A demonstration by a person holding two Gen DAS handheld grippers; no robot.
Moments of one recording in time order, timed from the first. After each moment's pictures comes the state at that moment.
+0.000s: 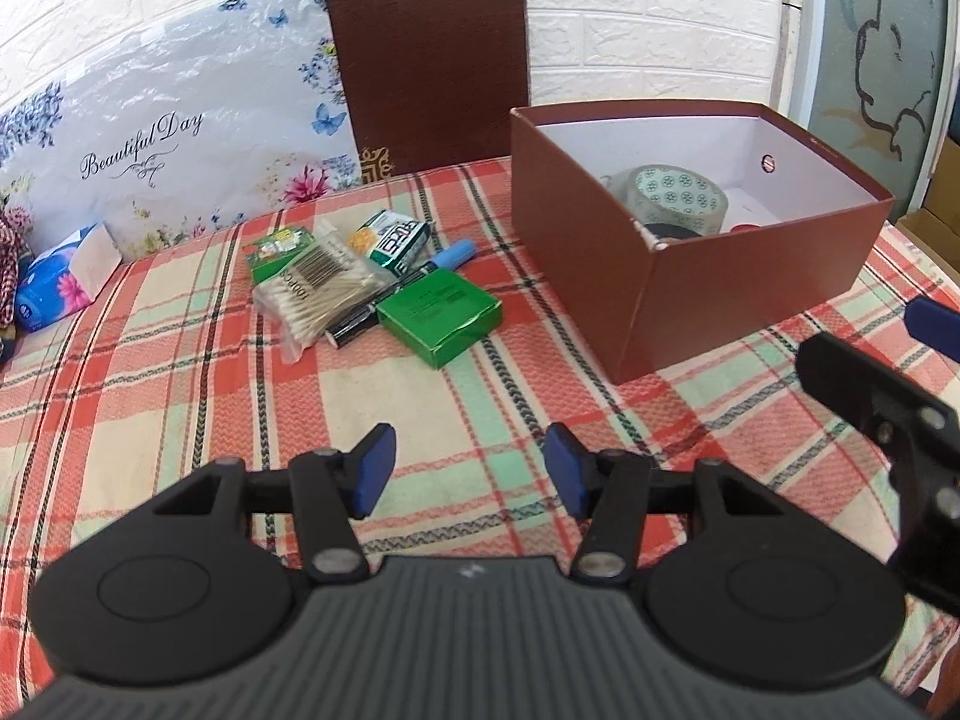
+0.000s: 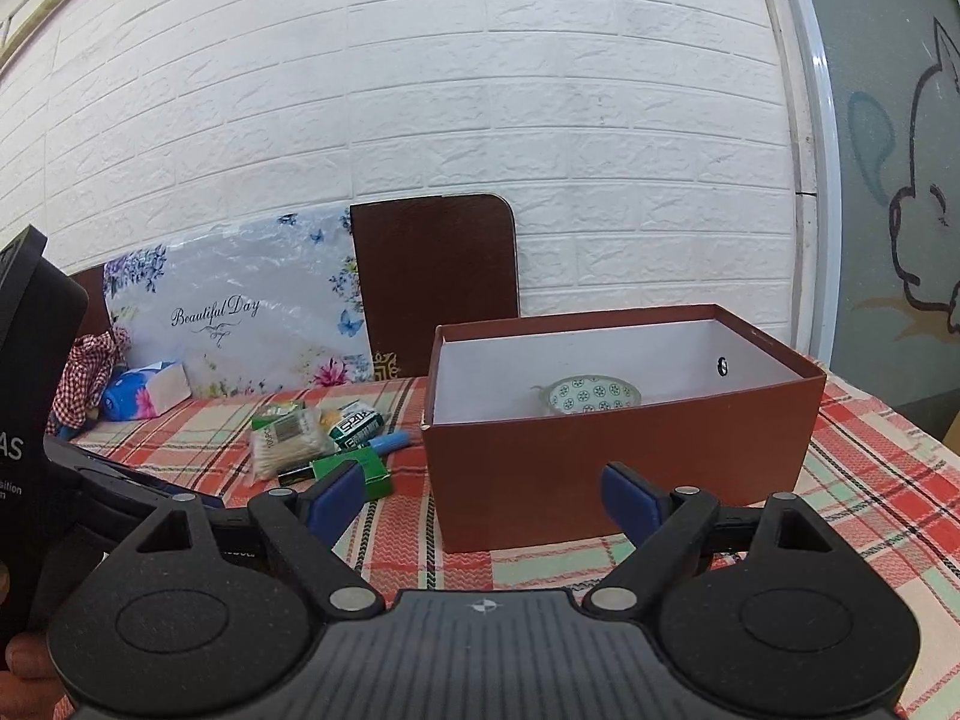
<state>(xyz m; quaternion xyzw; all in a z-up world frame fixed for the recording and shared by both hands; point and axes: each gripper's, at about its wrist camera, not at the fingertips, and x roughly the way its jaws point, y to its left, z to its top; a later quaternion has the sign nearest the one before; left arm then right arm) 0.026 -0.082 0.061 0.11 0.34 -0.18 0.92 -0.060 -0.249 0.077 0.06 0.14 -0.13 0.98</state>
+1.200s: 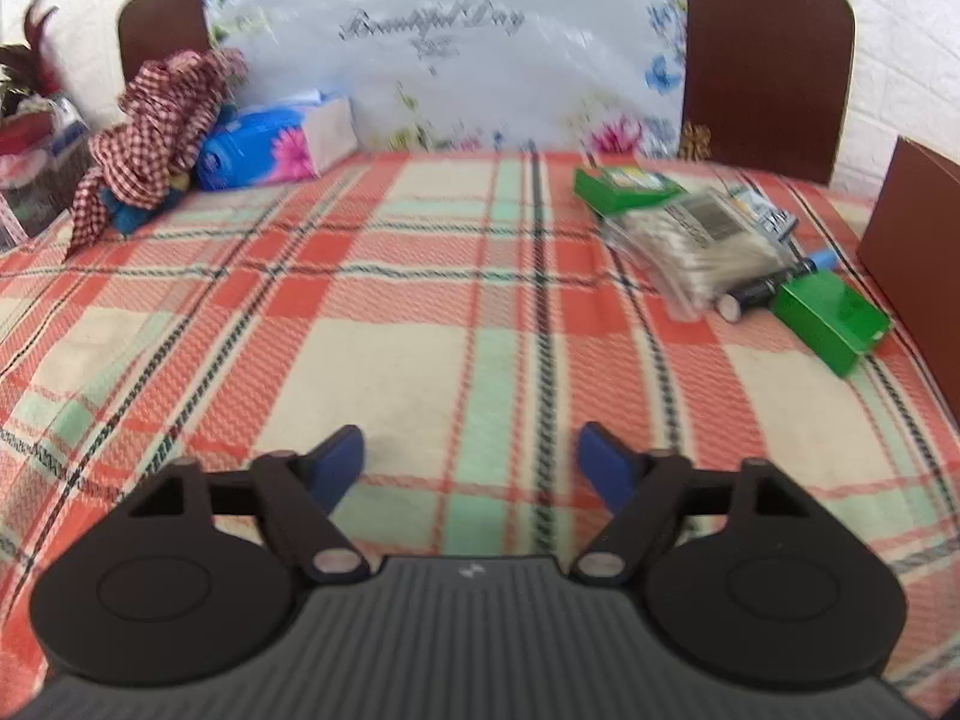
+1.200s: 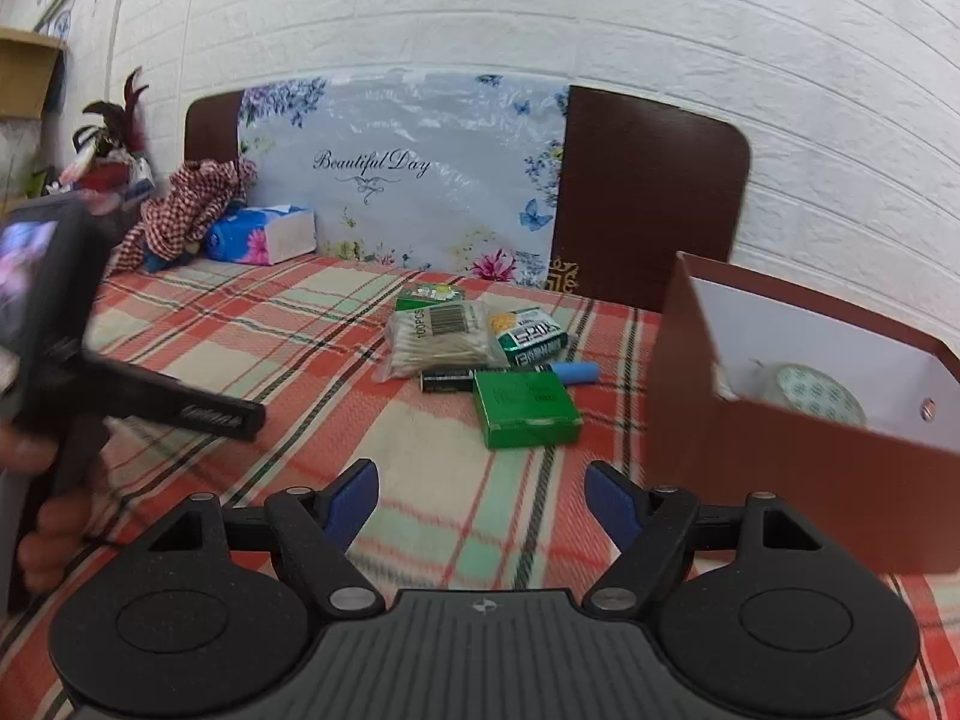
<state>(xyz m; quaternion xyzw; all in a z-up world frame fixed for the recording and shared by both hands) 0.099 0.069 -0.015 0.02 0.31 -0.01 0.95 0.048 -0.176 0.040 -0.06 0.24 0.01 0.97</state>
